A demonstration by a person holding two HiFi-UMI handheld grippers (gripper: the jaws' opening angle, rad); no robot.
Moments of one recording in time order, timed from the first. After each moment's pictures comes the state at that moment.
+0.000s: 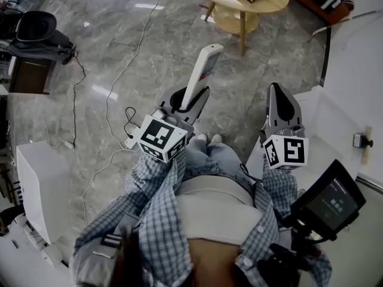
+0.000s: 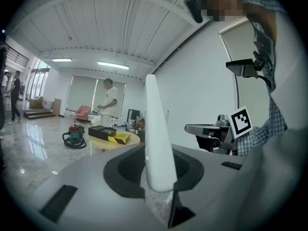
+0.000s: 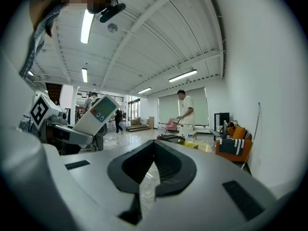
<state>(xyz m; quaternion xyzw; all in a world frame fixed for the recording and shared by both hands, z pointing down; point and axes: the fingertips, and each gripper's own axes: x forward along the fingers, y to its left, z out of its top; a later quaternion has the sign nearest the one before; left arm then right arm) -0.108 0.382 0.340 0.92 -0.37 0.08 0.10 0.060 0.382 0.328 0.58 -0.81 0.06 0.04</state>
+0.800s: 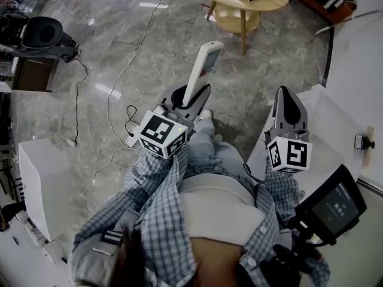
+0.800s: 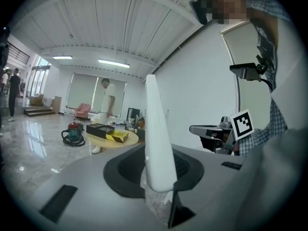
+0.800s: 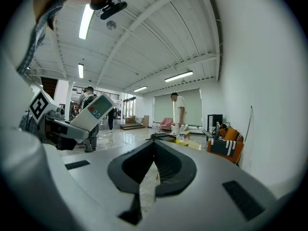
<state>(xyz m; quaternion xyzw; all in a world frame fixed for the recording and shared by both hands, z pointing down) -0.084 0.374 0.353 0.92 -0.37 0.08 0.12 0.106 0.385 0.344 0.61 -0.79 0.05 0.06</state>
